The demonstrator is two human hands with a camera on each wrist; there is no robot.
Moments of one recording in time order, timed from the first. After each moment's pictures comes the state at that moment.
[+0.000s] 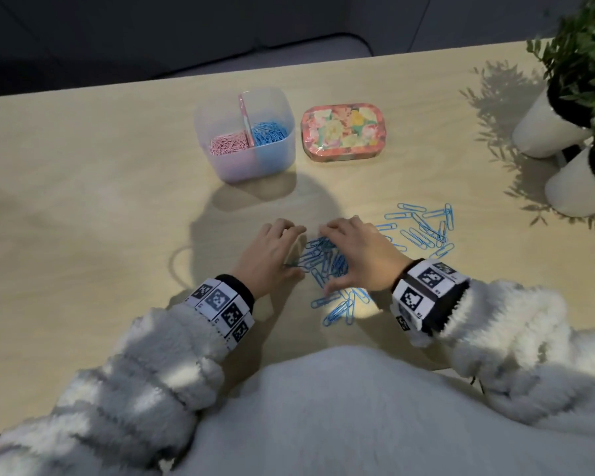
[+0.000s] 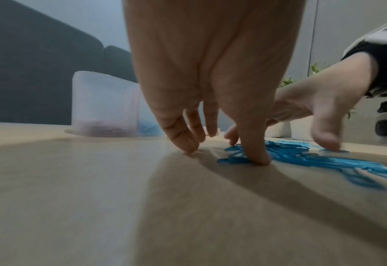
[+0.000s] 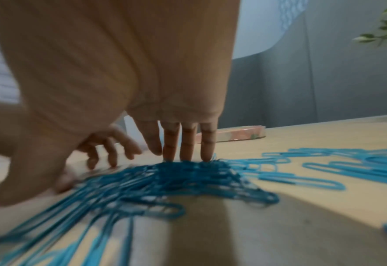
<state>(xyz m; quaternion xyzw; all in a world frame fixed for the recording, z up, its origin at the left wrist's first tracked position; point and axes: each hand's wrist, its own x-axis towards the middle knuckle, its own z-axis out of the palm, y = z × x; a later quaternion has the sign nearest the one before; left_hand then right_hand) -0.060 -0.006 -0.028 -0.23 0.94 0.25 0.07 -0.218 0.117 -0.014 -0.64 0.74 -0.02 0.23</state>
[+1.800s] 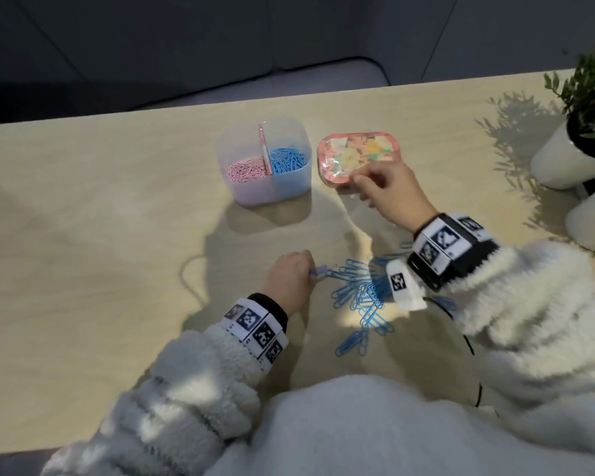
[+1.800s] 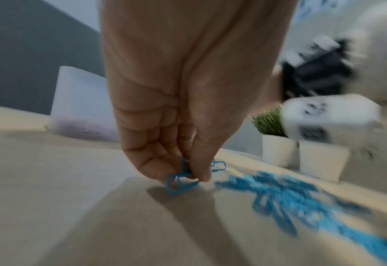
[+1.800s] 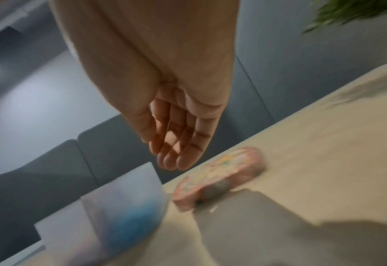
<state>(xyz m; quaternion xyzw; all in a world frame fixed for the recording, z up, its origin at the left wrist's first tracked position) -0.084 0.002 -0.011 -0.33 0.90 0.29 0.09 -0.284 0.036 0.026 -0.41 0.79 -0.40 0.24</state>
